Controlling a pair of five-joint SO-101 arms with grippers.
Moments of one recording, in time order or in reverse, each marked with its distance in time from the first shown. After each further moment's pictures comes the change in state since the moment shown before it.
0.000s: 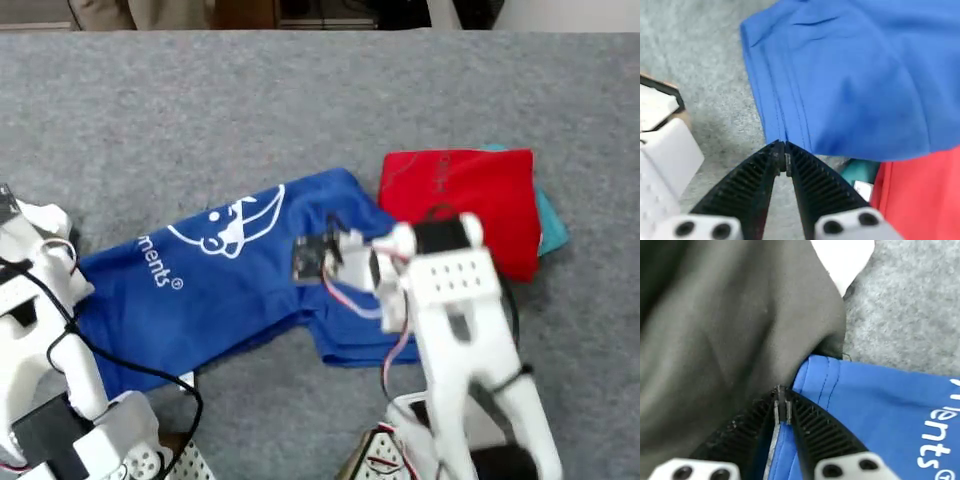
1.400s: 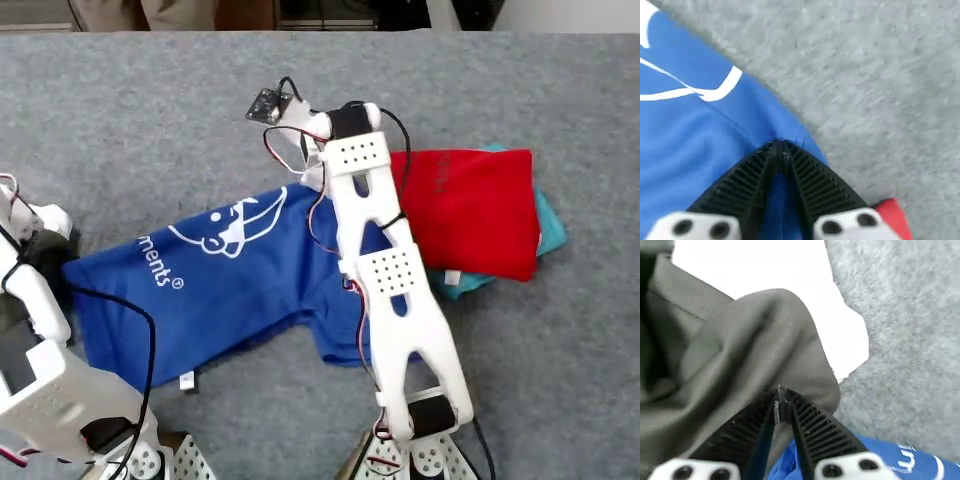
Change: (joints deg) left arm -2.7 25.8 -51.3 30.2 8.2; right arm -5.3 110.2 -135.6 13.9 -29.9
